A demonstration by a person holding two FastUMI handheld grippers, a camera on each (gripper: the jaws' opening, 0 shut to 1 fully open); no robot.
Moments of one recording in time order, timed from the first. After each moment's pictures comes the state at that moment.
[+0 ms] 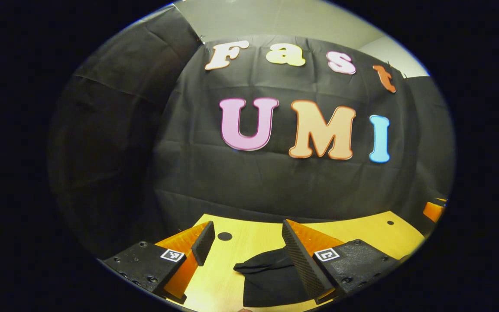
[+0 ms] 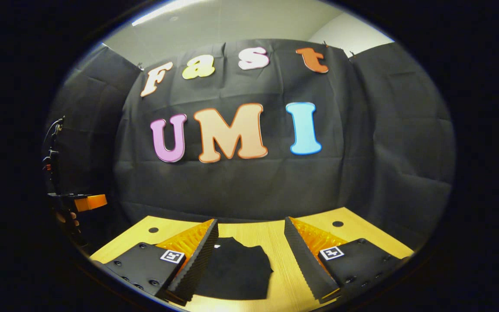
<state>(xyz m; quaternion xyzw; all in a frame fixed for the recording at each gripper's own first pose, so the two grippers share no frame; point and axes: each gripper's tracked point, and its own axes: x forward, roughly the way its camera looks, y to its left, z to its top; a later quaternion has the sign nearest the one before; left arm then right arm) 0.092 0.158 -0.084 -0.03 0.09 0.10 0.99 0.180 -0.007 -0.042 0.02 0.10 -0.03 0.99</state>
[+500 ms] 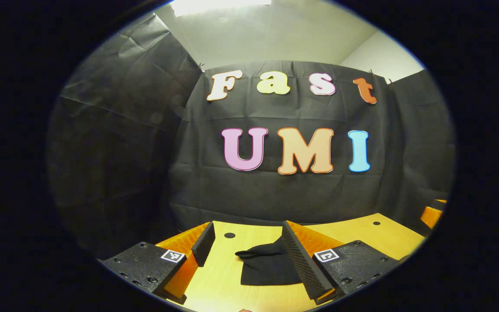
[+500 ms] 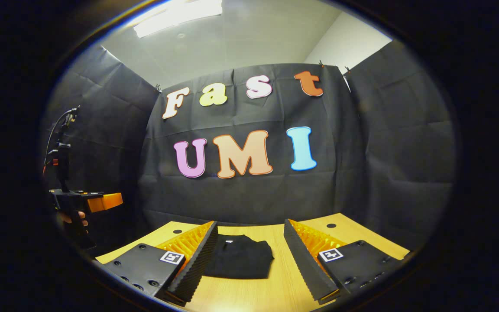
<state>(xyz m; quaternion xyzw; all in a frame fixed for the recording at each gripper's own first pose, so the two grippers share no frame) -0.044 0.084 -0.020 0.01 0.04 0.10 0.99 0.023 -0.005 -0.015 0.03 0.05 0.01 1.00</state>
